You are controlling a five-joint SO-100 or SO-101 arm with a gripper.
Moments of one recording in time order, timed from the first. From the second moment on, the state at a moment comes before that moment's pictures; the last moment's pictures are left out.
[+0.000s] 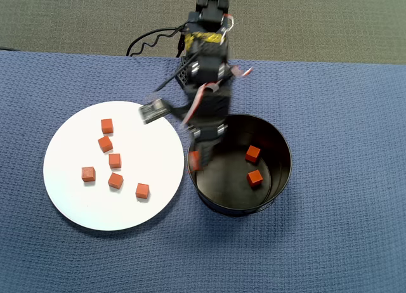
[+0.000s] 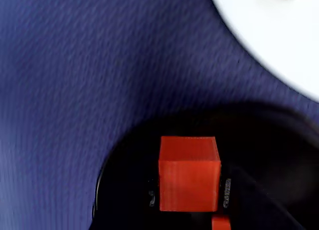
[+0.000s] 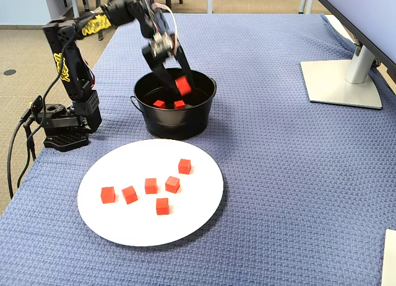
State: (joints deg) arm -0.4 100.6 78.8 80.6 -21.9
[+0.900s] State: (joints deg) arm 30.6 100.3 90.0 76.0 -46.1
